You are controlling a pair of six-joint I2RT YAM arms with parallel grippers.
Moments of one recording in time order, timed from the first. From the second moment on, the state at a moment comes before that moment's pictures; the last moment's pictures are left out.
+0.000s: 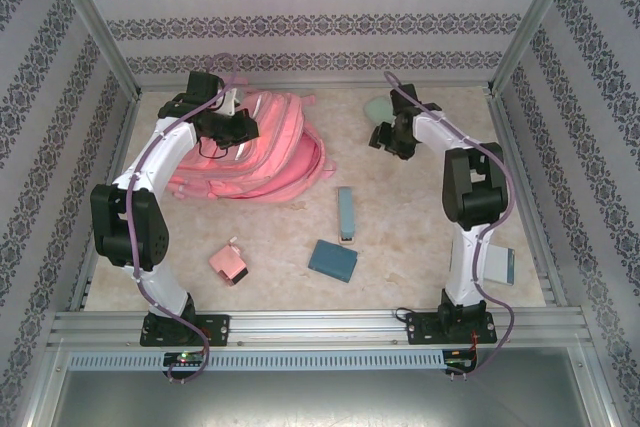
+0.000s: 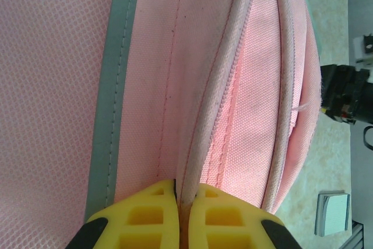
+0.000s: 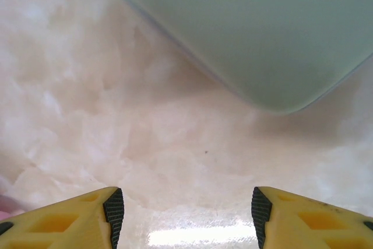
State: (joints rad) left arm -0.11 1.75 1.54 -0.75 0.51 -0.39; right arm 0.16 2.10 1.63 -0.70 -0.13 0.53
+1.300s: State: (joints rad) left arm -0.11 1.75 1.54 -0.75 0.51 -0.39; right arm 0.17 2.38 2.09 -0.92 -0.01 0.15
